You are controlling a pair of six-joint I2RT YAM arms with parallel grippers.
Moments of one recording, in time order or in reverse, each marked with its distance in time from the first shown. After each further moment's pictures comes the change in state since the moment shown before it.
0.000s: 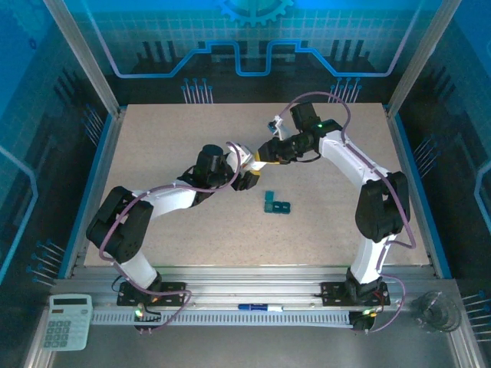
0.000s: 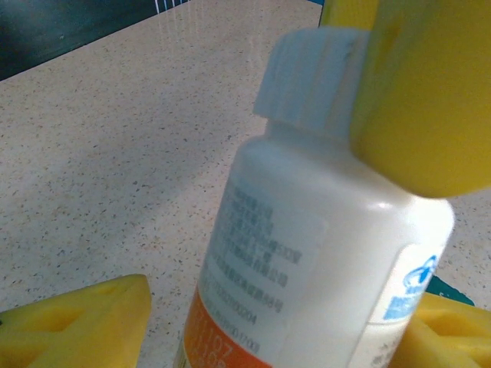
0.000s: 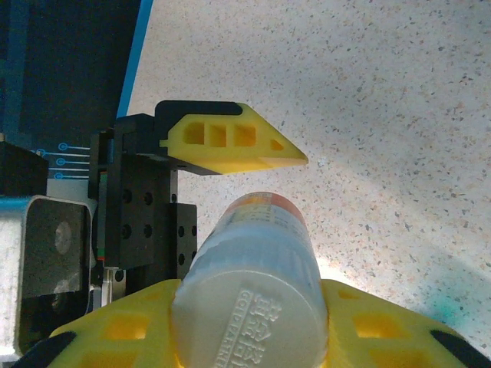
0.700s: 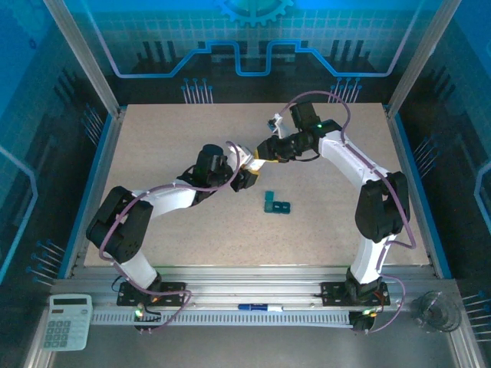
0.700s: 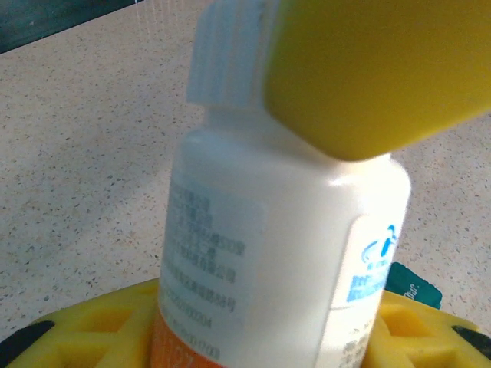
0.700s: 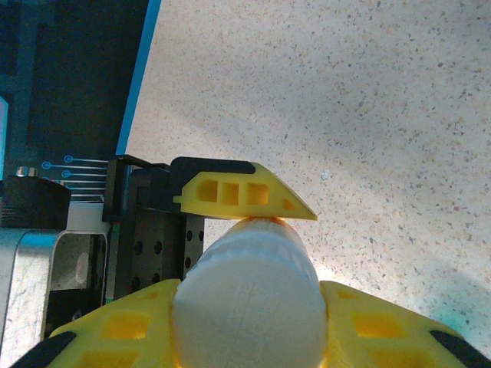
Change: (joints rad) left arm 0.005 0.000 0.006 -0.026 0.053 -0.025; right arm 0.005 0.000 0.000 0.045 0.006 0.045
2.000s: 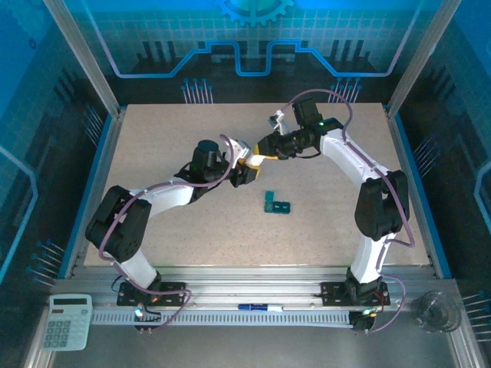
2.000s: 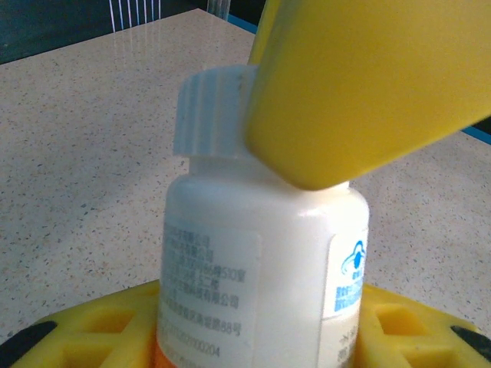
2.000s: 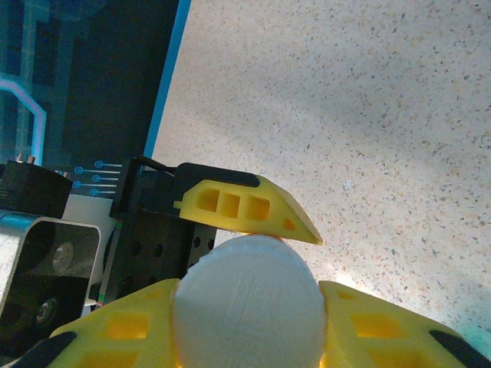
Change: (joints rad) left arm 0.034 0.000 0.021 0.049 0.124 -0.094; right arm -0.023 0.016 0.019 0.026 -0.075 0.030
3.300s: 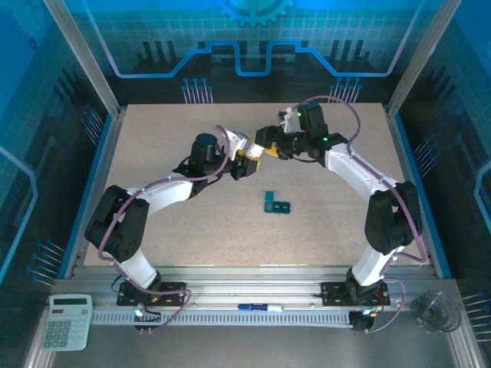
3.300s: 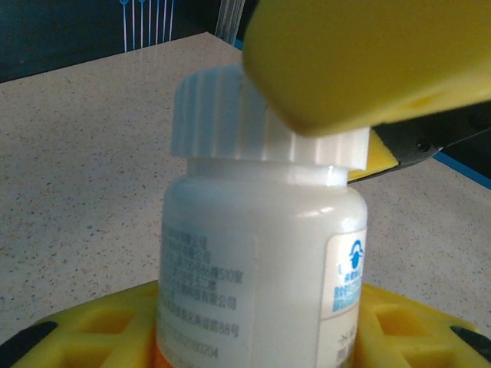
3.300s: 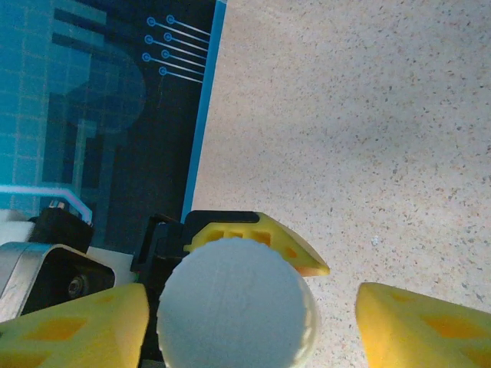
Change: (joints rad) left arm 0.014 0.000 0.056 -0.016 0.008 -0.082; right arm 0.018 -0.143 -0.232 0.421 0.117 0.401
